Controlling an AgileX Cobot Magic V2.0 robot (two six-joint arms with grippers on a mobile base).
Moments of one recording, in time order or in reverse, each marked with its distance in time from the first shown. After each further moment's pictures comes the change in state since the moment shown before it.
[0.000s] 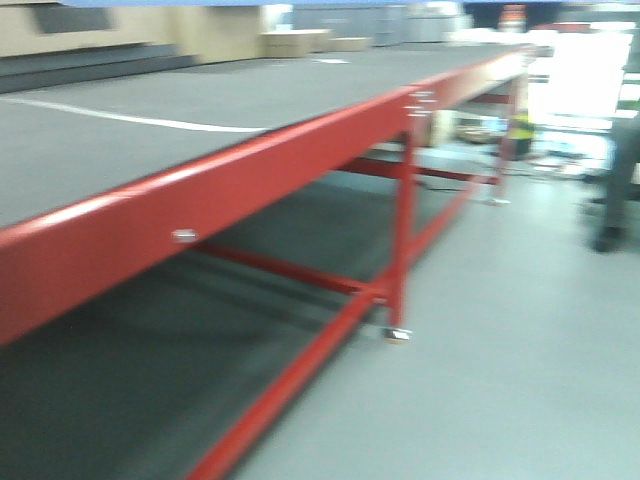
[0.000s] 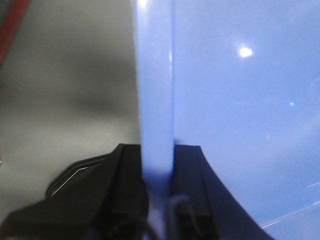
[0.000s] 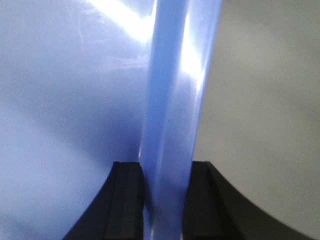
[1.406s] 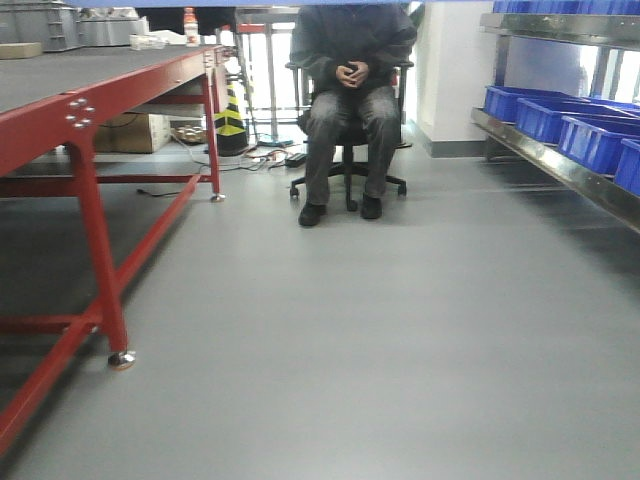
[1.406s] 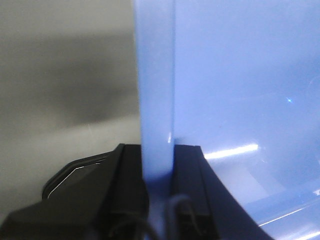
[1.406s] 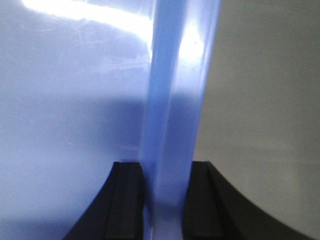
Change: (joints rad) left arm 0.000 0.000 0.000 -0.011 0.000 0.000; right arm 0.000 -0.005 0.000 -0.005 0.000 0.000
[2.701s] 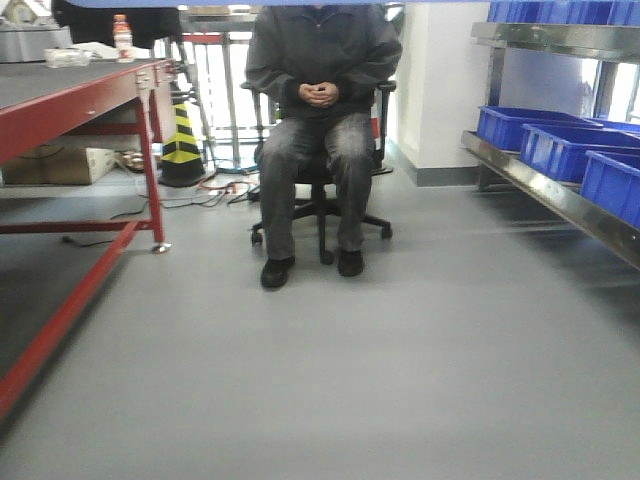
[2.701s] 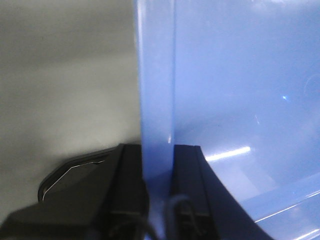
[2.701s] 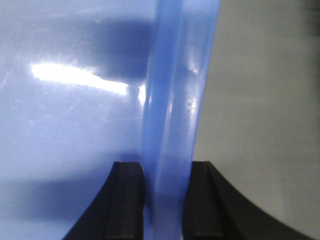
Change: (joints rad) left arm 0.000 0.000 0.000 -0.018 0.000 0.000; right arm -0.001 0.000 0.000 -0.009 0.000 0.000
